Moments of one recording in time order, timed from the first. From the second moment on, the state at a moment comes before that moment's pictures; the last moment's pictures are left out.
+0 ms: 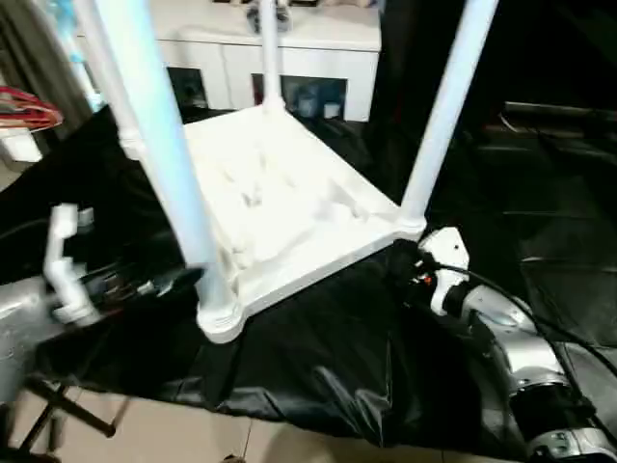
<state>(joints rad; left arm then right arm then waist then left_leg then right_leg) -0.22 0.62 0.24 0.16 -0.64 0.38 -1.23 -0.35 -0.29 0.05 0.53 0.11 0.00 0.63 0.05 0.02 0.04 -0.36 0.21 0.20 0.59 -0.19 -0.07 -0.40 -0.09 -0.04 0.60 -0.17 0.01</state>
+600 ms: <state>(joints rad) -0.38 0.25 -0.10 0.05 -0.62 0.41 -1.20 -0.44 -0.26 0.05 0.68 0.06 -0.01 0.50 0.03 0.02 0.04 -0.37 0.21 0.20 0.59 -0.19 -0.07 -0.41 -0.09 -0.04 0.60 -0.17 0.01</state>
